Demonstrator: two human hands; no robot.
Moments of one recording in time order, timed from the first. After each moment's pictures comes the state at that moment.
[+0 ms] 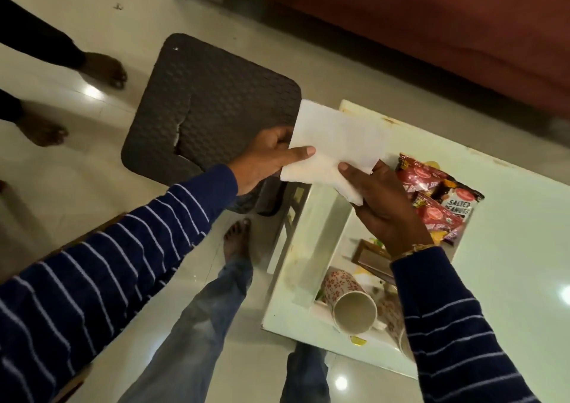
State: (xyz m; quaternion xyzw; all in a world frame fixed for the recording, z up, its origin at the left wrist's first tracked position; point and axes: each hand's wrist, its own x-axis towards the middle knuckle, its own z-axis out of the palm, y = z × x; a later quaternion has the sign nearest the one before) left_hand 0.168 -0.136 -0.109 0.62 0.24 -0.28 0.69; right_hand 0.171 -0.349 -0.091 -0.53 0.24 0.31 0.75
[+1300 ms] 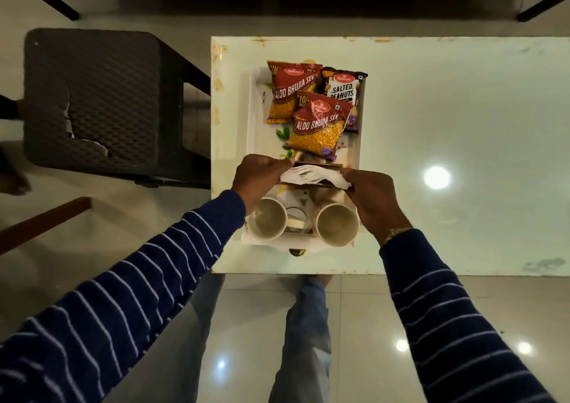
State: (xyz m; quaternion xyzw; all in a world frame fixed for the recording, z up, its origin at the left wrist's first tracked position) left_hand 0.037 -0.361 -0.132 0.72 0.29 -0.32 0.55; right_hand 0.007 -0.570 -0.121 -0.59 0.49 0.18 0.61
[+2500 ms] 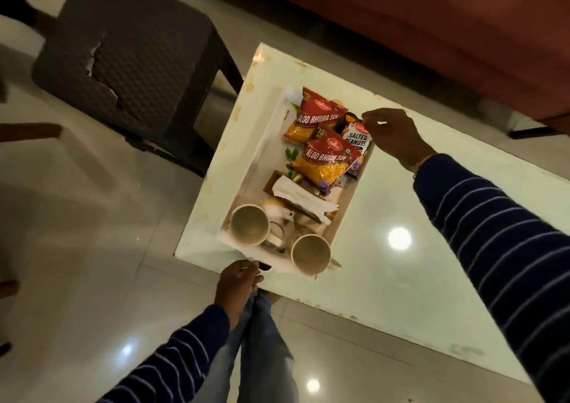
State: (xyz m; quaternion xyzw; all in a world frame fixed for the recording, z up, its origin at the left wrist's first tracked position) left_hand -0.156 -0.408 -0.153 0.49 0.57 -0.24 0.62; right_hand 0.203 -0.594 -0.088 -0.92 -0.01 0.26 0.30
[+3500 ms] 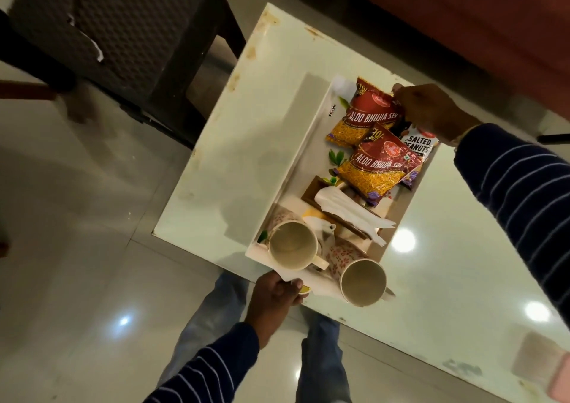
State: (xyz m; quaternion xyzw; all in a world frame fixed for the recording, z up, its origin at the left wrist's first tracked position) left_hand -0.166 -0.512 -0.150 0.47 0.46 -0.22 0.72; right_hand 0.248 -0.633 -0.117 -0.91 -0.05 0.34 0.23
